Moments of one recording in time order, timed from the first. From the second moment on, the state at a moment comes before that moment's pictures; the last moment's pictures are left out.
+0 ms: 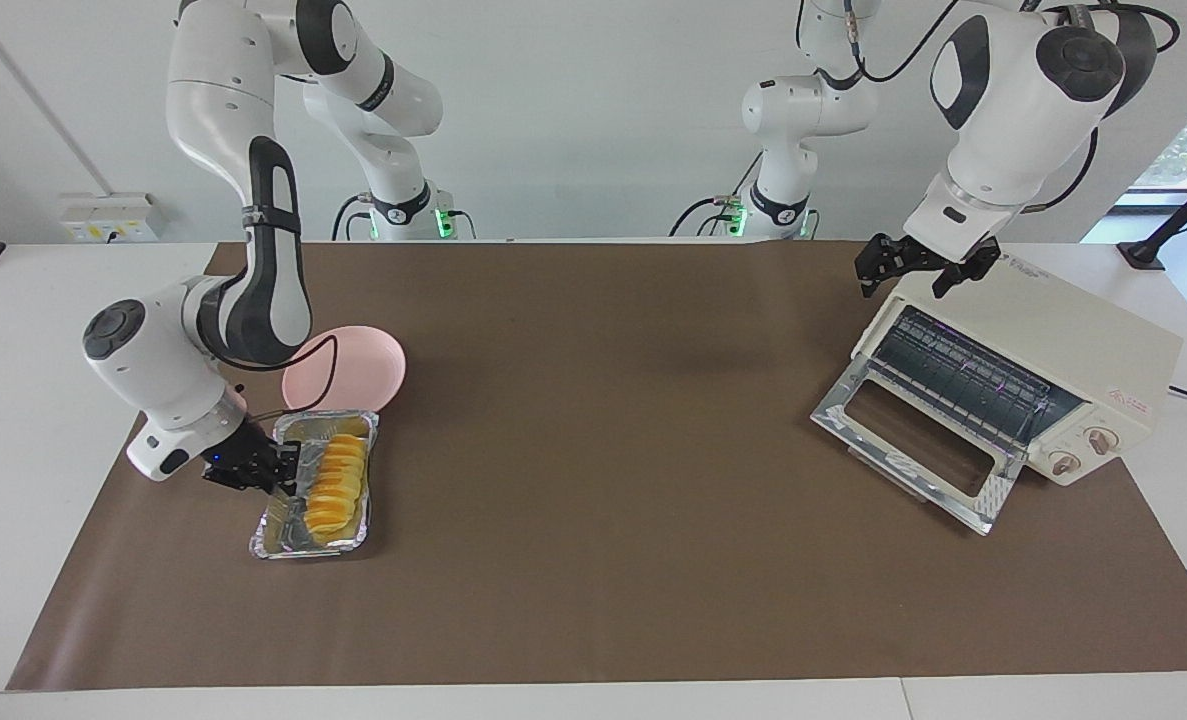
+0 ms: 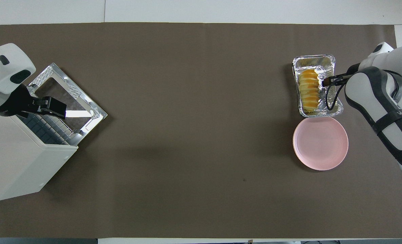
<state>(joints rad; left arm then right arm) -0.02 0.01 -0.13 -1.67 0.02 1.56 -0.03 -0.17 0.45 0.04 -1.76 0.19 2.29 -0.39</state>
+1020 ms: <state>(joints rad) -0.02 0.01 -0.13 -1.67 0.02 1.56 -0.03 -0.08 0.42 0.03 -1.81 0.18 2.34 -0.32</state>
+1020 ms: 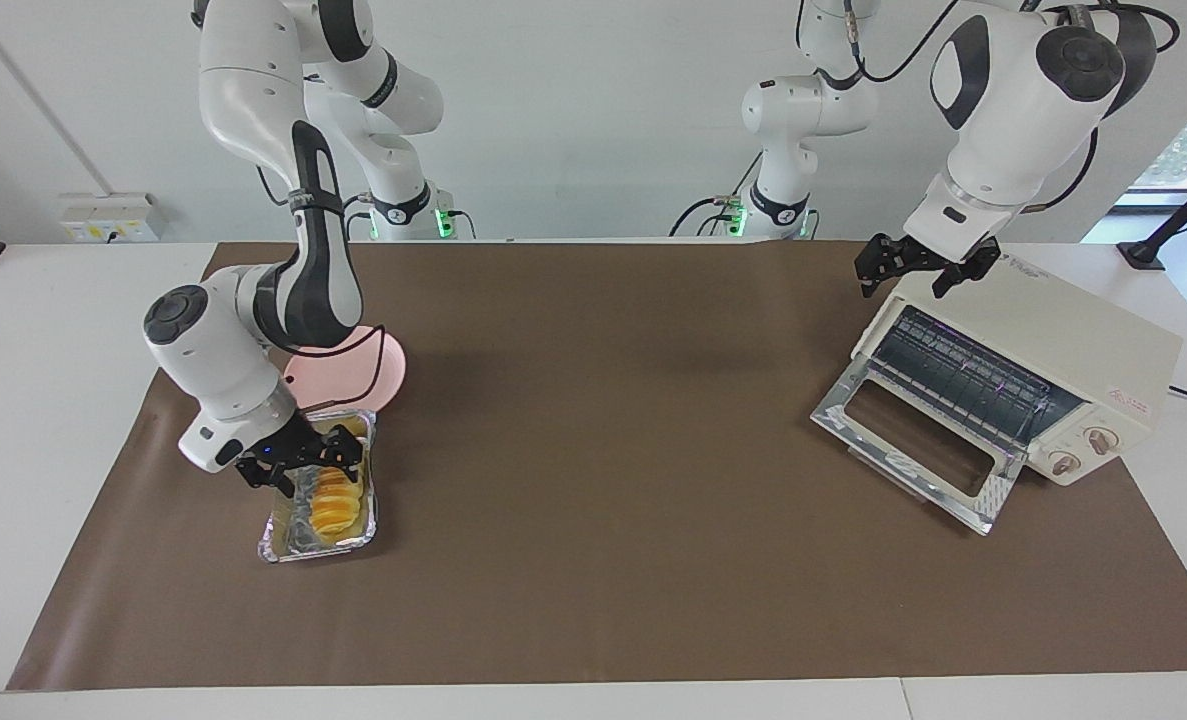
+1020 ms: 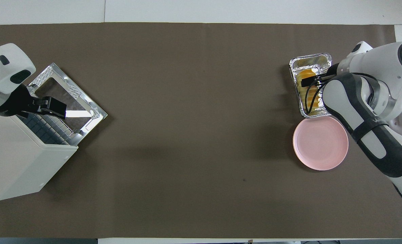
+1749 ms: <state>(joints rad) -0.02 0.01 -0.13 -1.67 0.02 1.56 -0.03 -0.07 0.41 0.03 -1.83 0.18 2.34 -0.31</state>
